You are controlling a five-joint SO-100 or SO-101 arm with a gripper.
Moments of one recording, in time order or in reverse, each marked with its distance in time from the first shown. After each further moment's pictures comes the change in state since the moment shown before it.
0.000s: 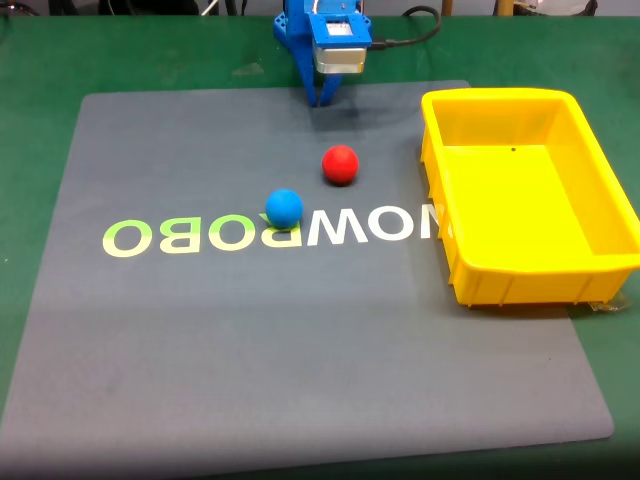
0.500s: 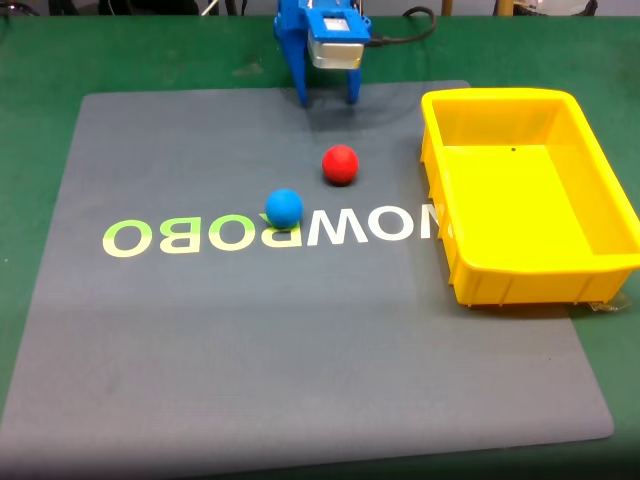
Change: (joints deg) arm 4.0 -8.8 -6.7 -5.8 -7.9
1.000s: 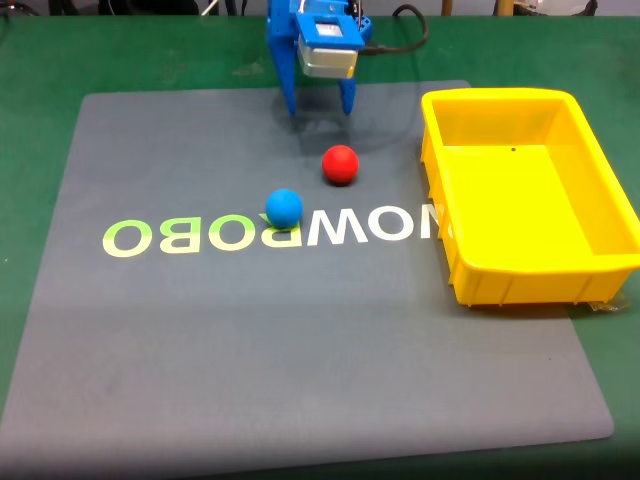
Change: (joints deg) arm 2.0 -36.5 -13.1 -27.0 -1.0
